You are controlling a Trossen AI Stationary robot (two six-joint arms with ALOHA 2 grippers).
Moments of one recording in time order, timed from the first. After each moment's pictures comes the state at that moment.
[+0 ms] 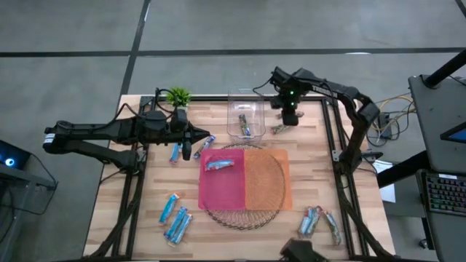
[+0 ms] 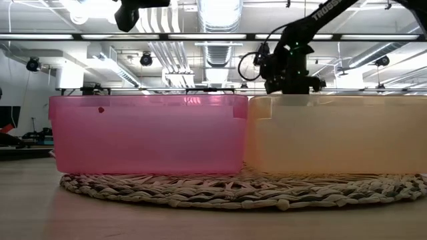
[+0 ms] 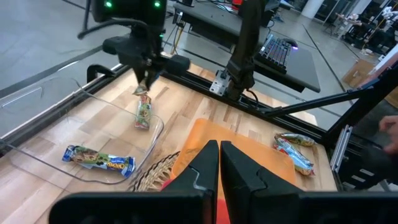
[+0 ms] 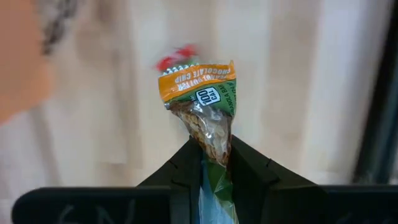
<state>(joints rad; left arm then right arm) 0.03 0.94 0.94 -0.26 -0.15 -0.36 -0.74 1.82 1.45 -1.18 -0.14 -0.70</state>
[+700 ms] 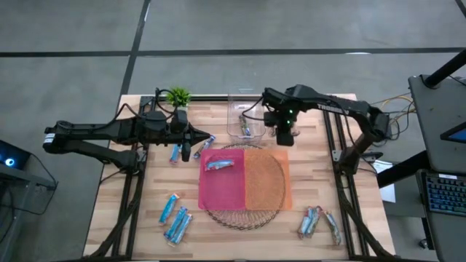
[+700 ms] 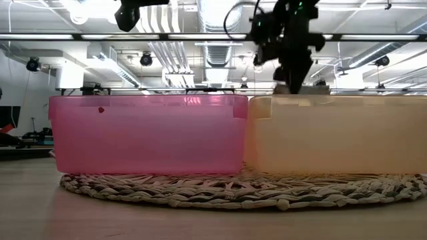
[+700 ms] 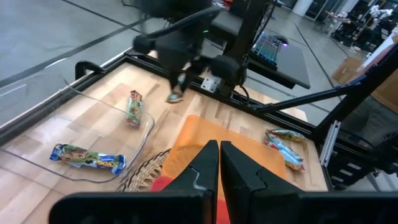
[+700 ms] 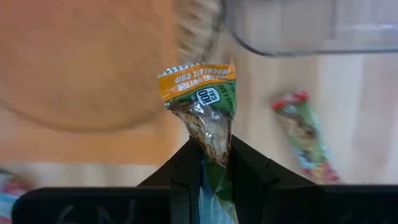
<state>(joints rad) 0.03 0.94 0.94 -0.26 -0.11 -0.37 -0.41 1.65 1.45 -1.25 -0.19 -0.31</state>
